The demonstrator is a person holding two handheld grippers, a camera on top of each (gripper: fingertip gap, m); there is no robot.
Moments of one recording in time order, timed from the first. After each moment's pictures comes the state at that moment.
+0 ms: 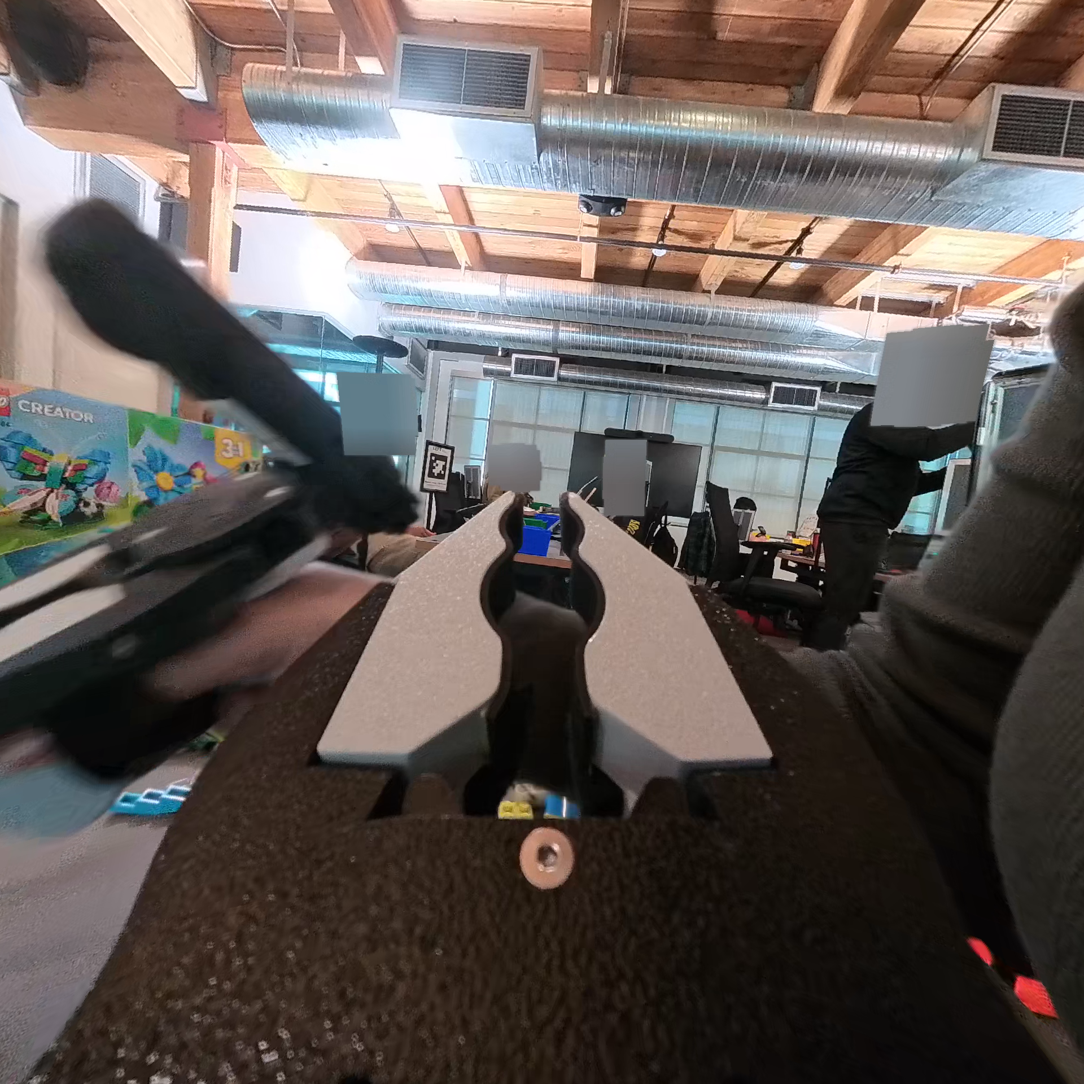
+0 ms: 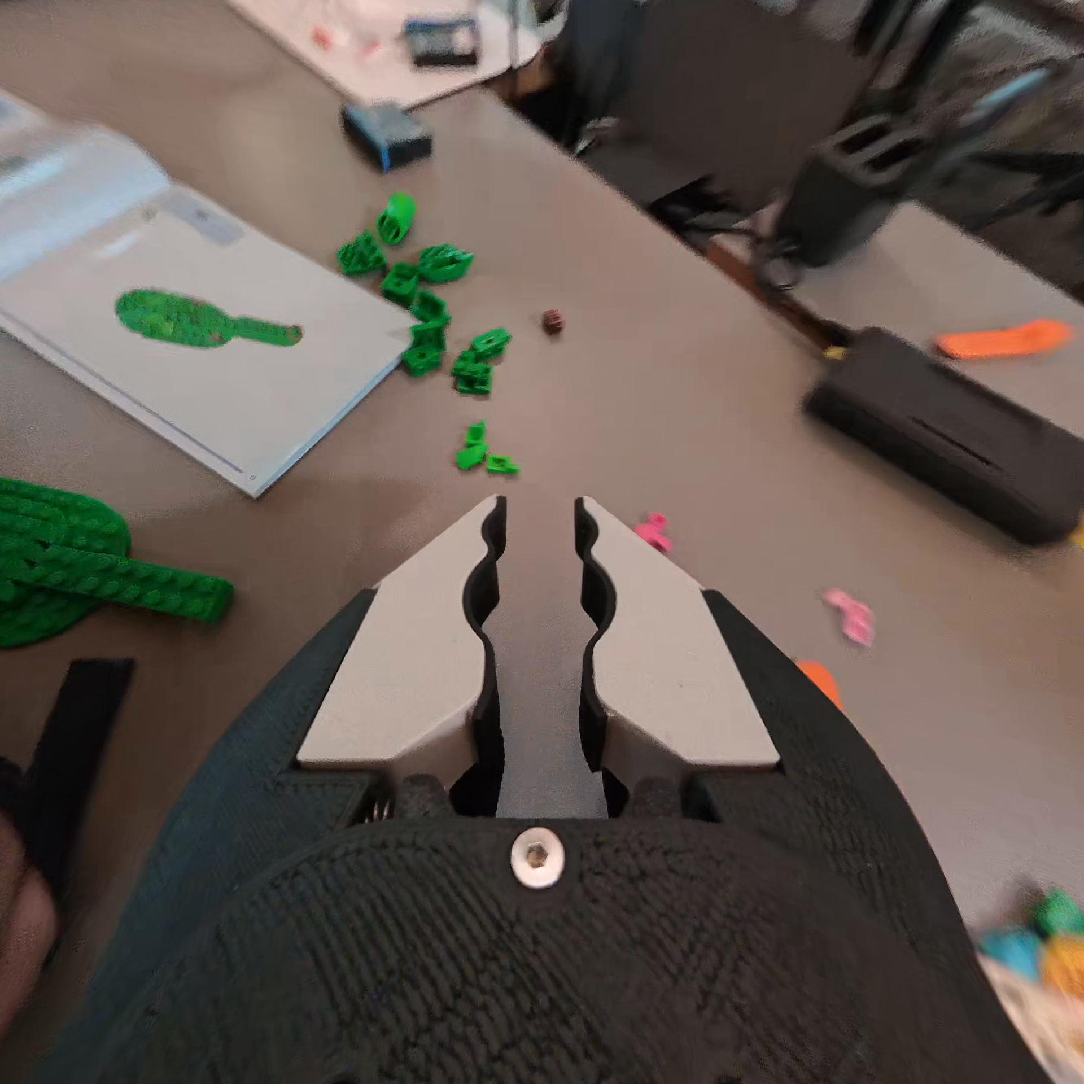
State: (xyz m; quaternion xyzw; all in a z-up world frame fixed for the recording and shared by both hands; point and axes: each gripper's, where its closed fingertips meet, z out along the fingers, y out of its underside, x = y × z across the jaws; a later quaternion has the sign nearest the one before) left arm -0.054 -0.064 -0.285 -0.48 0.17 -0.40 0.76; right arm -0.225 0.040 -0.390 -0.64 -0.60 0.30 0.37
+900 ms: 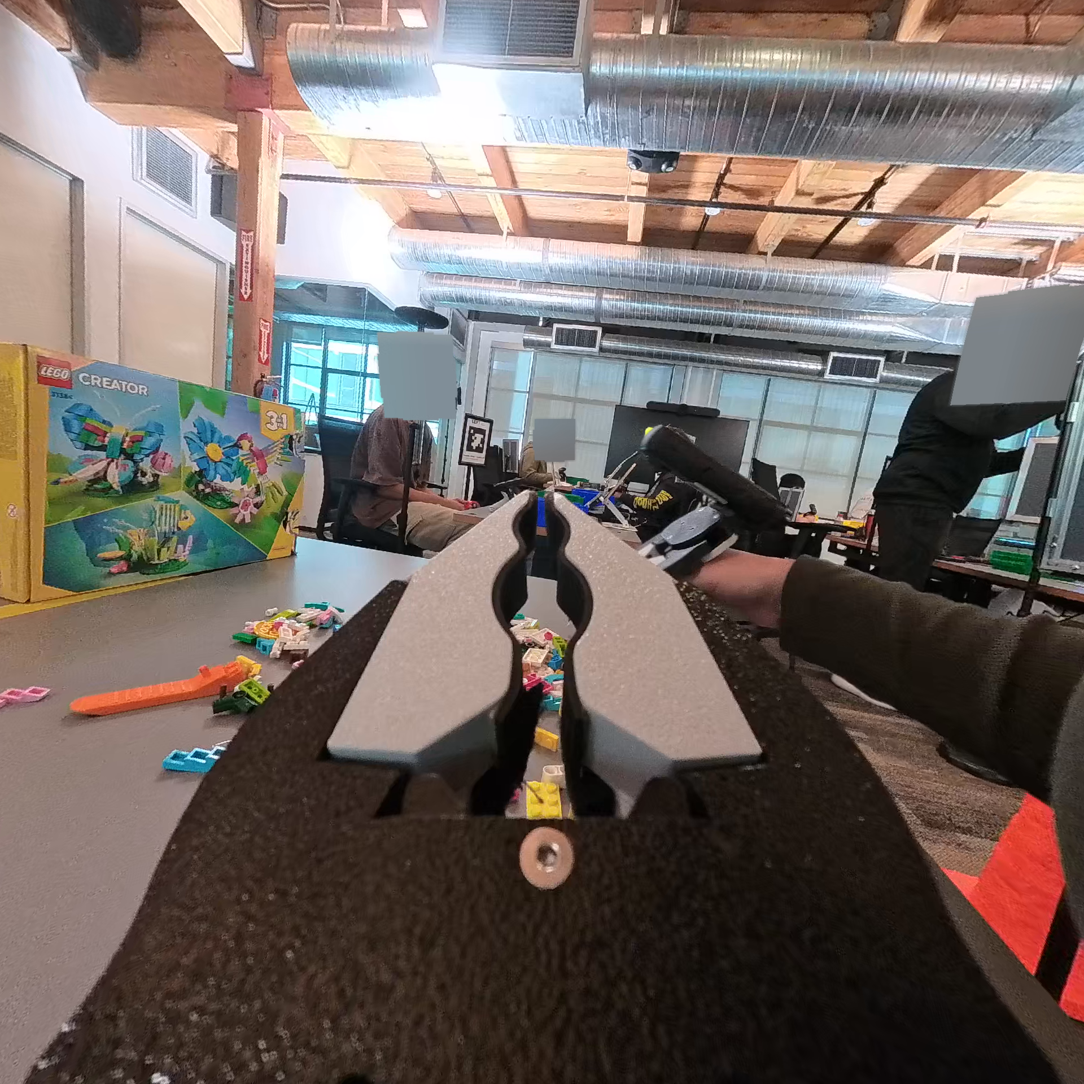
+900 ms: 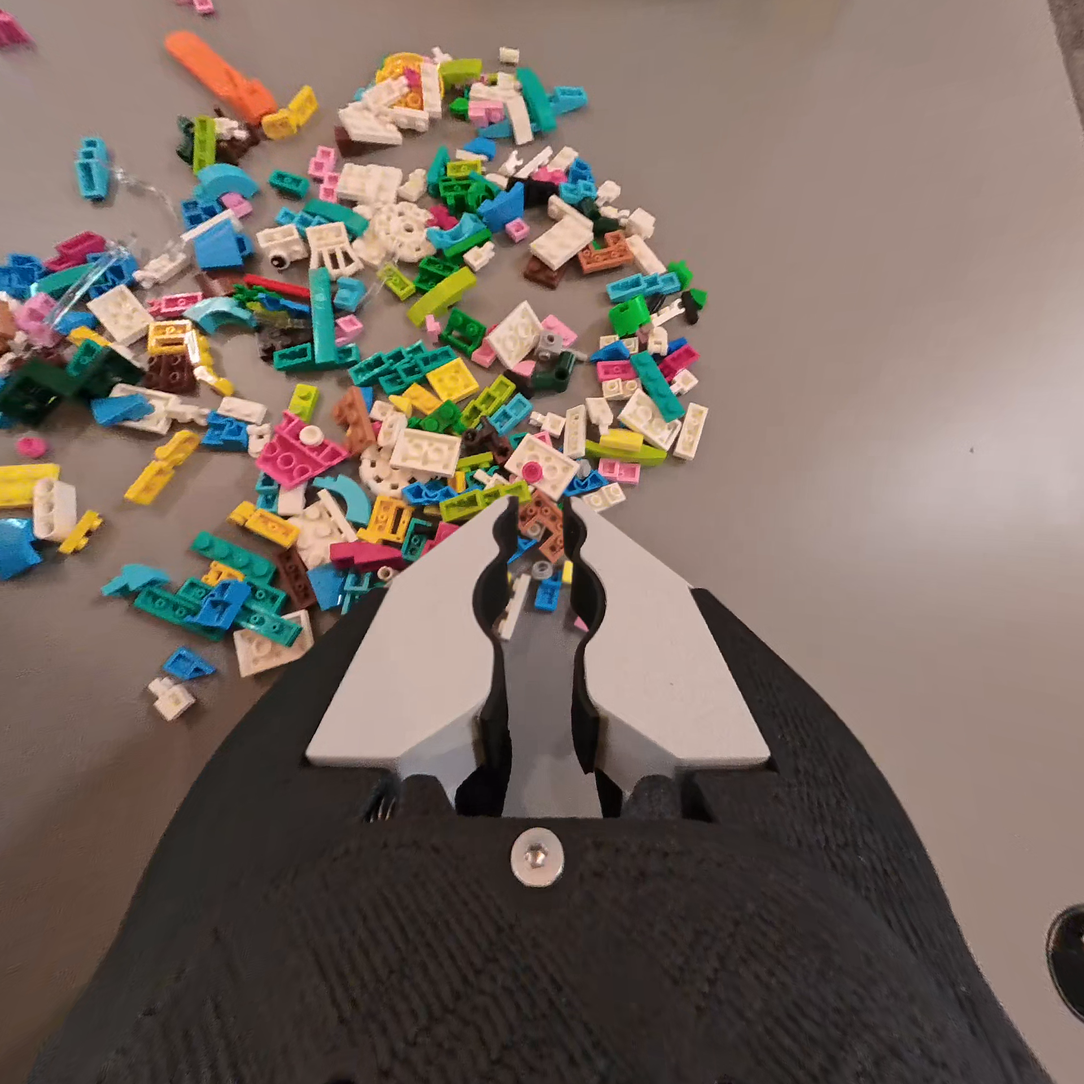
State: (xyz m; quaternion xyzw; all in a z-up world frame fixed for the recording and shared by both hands) left arm -0.055 -0.051 -0.293 -0.51 0.16 -0.37 0.76; right arm 0.135 0.082 -0.415 -0.85 -0.33 0.12 0.39
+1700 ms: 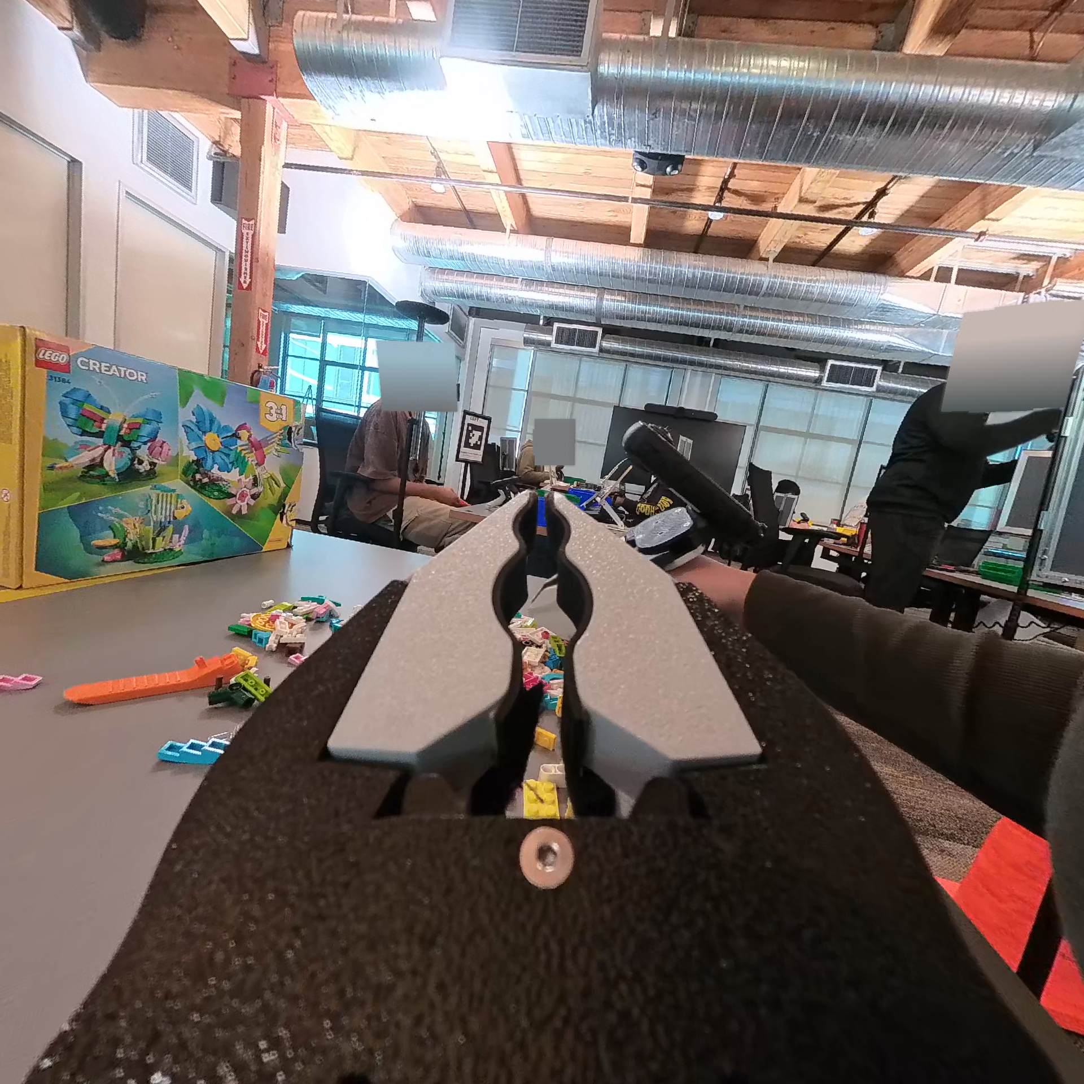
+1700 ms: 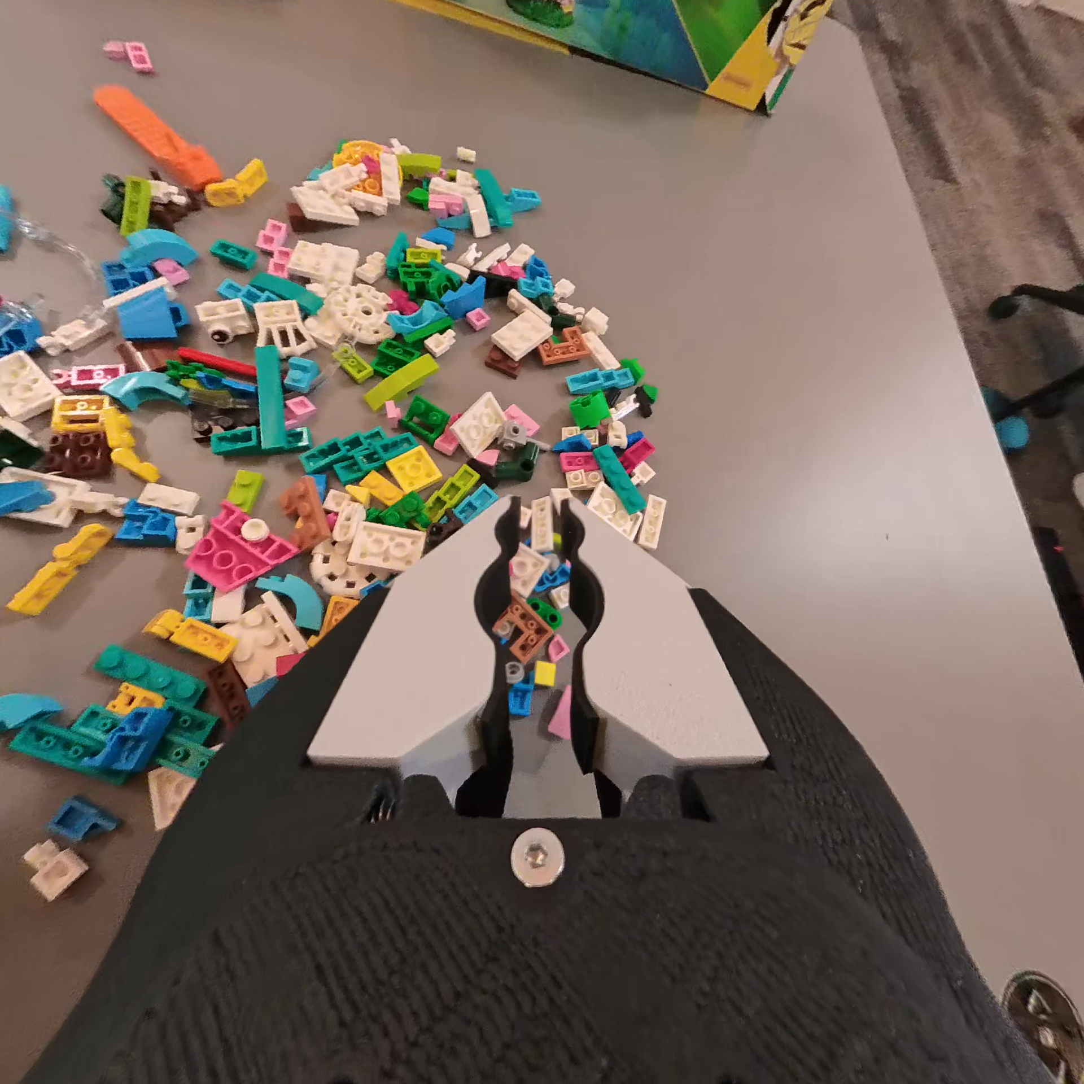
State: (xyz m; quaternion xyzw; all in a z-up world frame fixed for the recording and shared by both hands) left arm -0.056 -0.048 -0.294 -0.52 0.15 -0.38 0.75; right arm 0.120 0.113 -0.406 -0.83 -0.33 0.06 0.45
